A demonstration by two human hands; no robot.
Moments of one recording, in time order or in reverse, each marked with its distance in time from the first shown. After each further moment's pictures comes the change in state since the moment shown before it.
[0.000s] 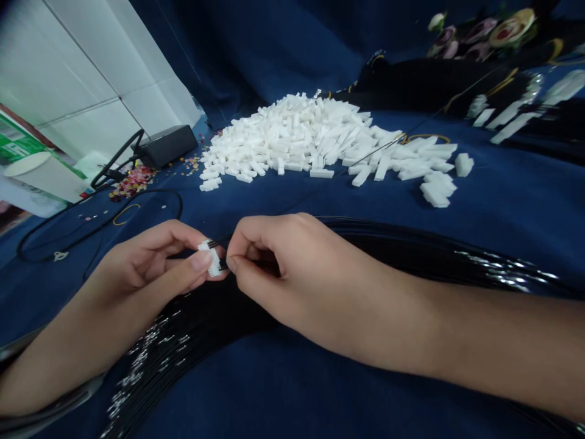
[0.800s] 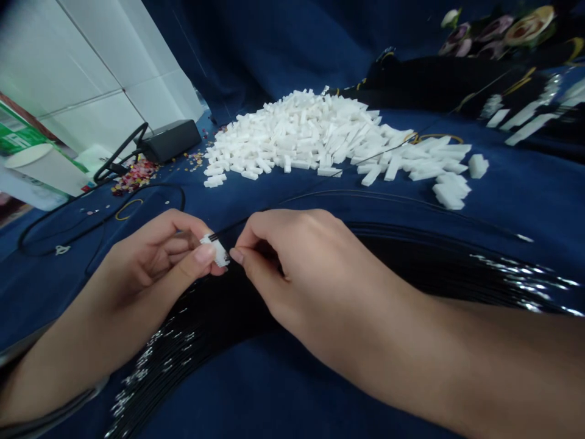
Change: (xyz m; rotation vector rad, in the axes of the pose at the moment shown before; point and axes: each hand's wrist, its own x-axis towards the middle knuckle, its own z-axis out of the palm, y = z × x) left_hand 0.000 -0.002 0.000 0.192 0.011 0.152; right_hand 0.001 -0.005 0.009 -0.158 0.193 -0.043
